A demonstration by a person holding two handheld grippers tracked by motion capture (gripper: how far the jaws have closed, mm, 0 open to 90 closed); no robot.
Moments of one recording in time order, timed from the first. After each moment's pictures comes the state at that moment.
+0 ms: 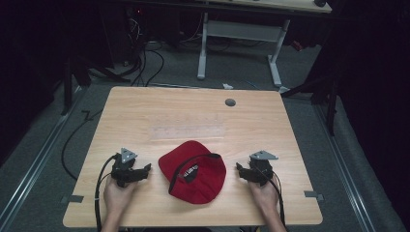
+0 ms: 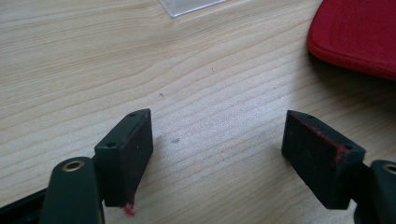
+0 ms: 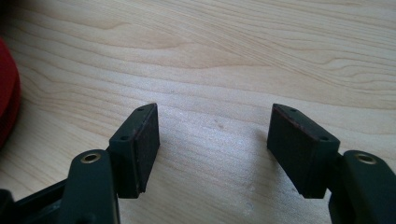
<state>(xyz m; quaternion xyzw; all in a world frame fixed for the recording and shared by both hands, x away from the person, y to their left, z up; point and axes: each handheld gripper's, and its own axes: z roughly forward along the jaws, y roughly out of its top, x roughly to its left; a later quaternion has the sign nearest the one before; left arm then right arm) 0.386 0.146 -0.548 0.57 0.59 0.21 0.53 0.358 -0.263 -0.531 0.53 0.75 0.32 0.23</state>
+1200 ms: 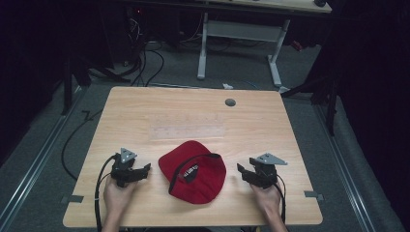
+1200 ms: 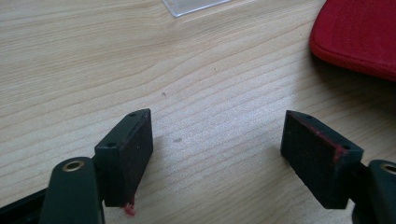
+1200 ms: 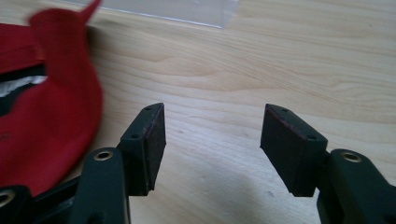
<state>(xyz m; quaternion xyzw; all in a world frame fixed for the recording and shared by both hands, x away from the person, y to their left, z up) 0.387 0.147 -0.547 0.56 0.60 0.21 0.53 0.335 -0.266 -0.510 0.50 0.74 0.39 0.22</state>
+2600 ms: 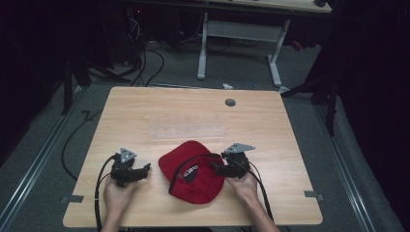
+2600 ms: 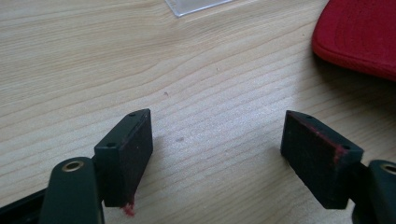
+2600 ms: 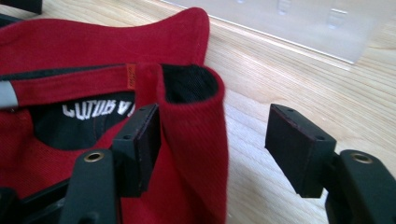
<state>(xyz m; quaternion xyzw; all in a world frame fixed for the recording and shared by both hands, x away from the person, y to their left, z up) 0.387 0.147 -0.547 0.56 0.60 0.21 0.53 0.374 -0.191 -0.503 0.43 0.80 0.39 0.14</state>
